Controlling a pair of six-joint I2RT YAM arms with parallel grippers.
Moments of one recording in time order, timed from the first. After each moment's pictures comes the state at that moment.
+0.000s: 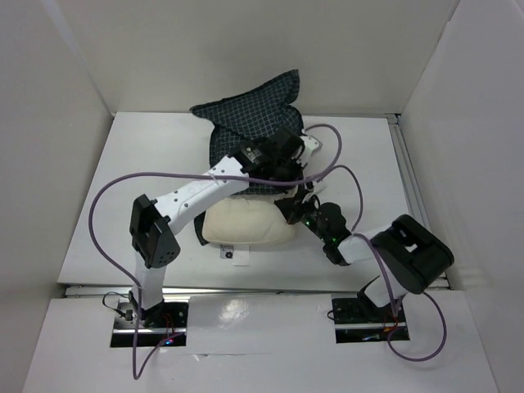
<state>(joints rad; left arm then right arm) -0.83 1.97 2.02 -0.91 -0.03 -0.06 0.60 1.47 0.33 1.14 -0.11 0.37</state>
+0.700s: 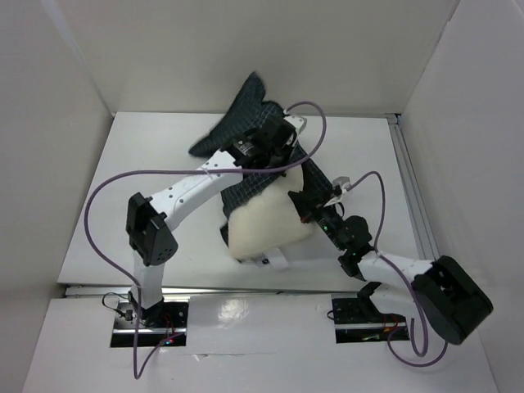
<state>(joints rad) -0.82 1.90 1.90 -0.76 -0.16 -0.22 0.59 1.18 0.18 1.17 -0.01 0.39</state>
